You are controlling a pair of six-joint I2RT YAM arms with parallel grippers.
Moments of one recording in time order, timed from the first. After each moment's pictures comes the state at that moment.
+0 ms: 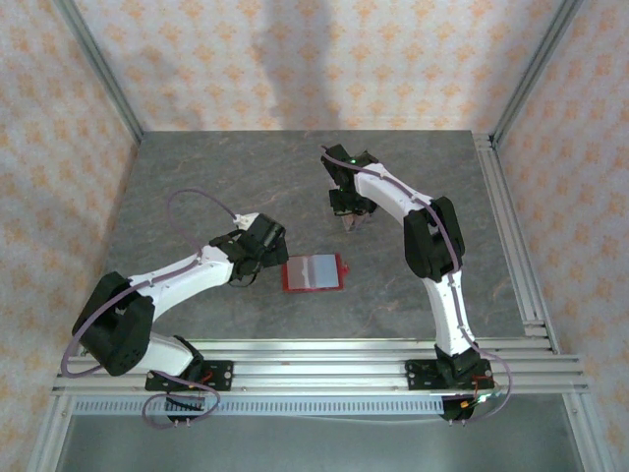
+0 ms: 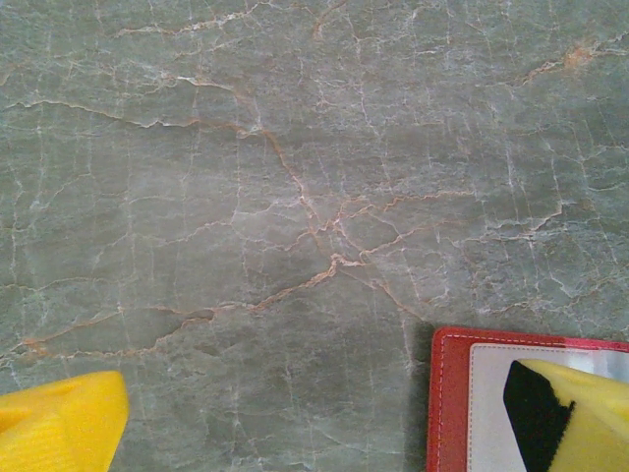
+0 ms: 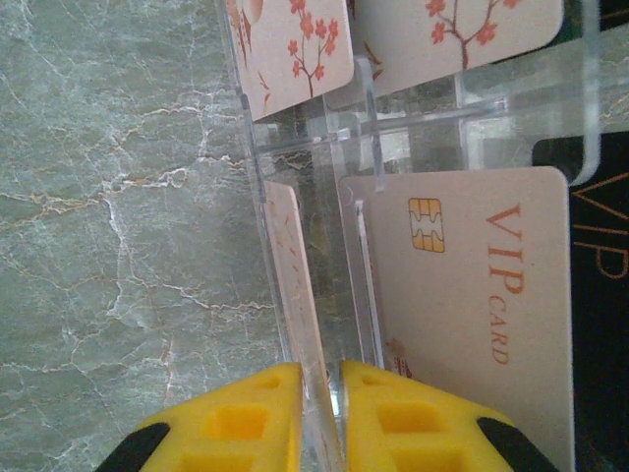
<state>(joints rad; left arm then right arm) -0.58 1.41 0.83 -0.51 -0.36 -0.78 0.53 2.22 1.90 -1.02 0.14 0.38</state>
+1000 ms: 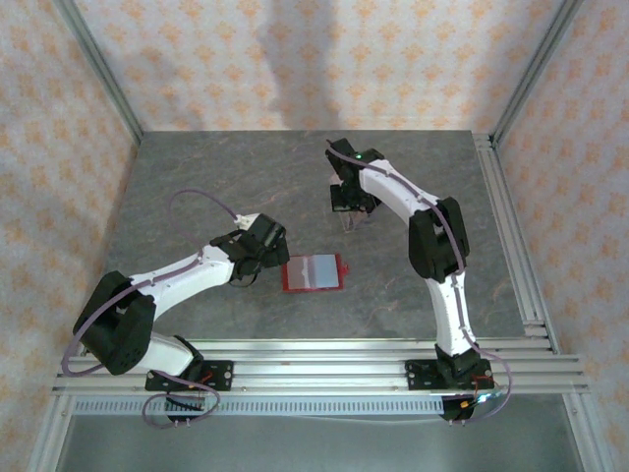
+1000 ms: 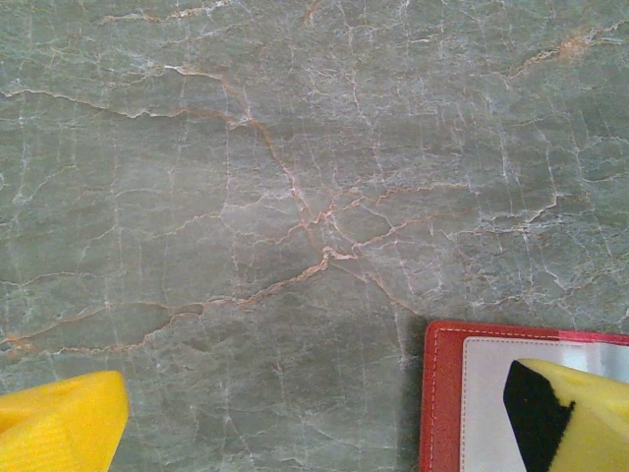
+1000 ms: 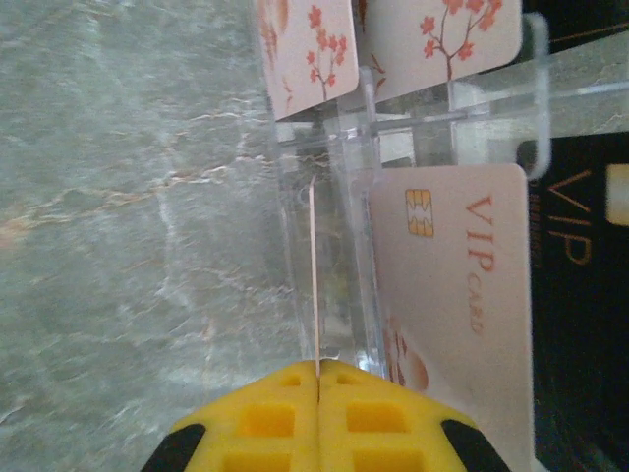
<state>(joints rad) -0.58 1.42 0.83 -0.51 -0.34 -0.78 0.51 2.18 1.92 -1.04 0.05 0.38</state>
